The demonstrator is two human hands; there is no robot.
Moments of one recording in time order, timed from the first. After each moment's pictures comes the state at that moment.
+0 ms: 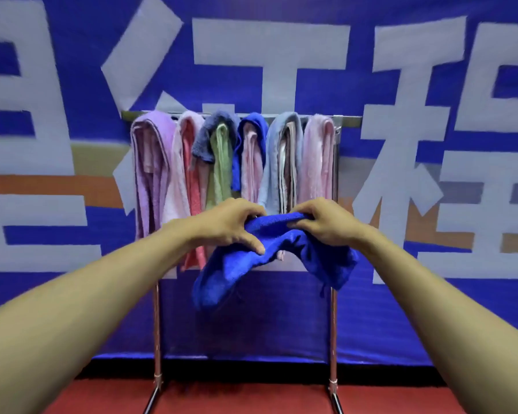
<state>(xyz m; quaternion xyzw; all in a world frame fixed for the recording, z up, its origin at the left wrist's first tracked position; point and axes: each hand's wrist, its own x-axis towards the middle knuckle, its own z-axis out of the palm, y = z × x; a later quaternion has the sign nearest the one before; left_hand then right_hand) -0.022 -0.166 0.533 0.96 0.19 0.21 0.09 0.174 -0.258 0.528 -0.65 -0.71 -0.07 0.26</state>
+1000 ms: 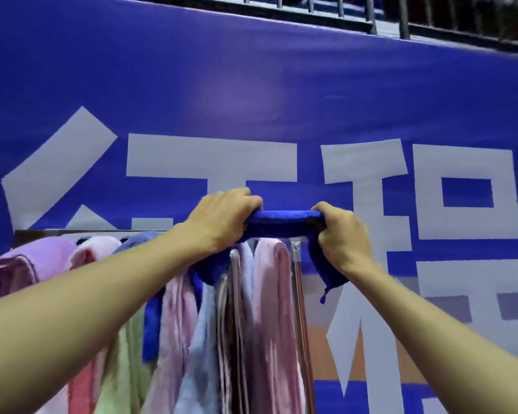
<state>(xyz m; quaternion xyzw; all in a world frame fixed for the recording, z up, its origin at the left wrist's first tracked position) 0.135 -0.090 0.734 0.84 0.21 0.40 -0.30 0.331 -0.183 0.695 -0.66 -0.46 -0.42 0.42</state>
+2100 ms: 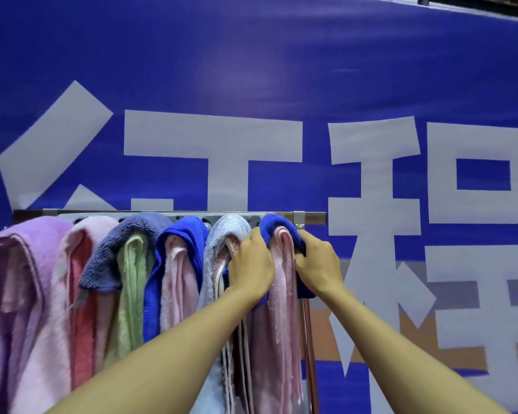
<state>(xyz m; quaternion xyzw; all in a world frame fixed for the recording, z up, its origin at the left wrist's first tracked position) 0.219 -0.072 0.634 0.79 0.31 0.52 0.08 0.340 -0.118 0.626 -0.64 -0.52 -0.26 0.50</state>
